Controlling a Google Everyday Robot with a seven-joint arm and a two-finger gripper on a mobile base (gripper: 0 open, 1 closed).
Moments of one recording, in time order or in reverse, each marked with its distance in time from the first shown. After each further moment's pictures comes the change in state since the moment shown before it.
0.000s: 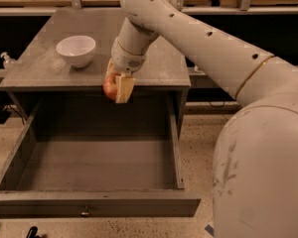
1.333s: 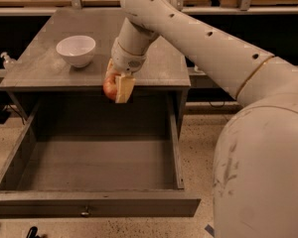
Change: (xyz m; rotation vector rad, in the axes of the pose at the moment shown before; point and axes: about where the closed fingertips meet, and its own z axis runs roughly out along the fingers) arm 0.000 0.000 0.000 0.000 0.000 -0.001
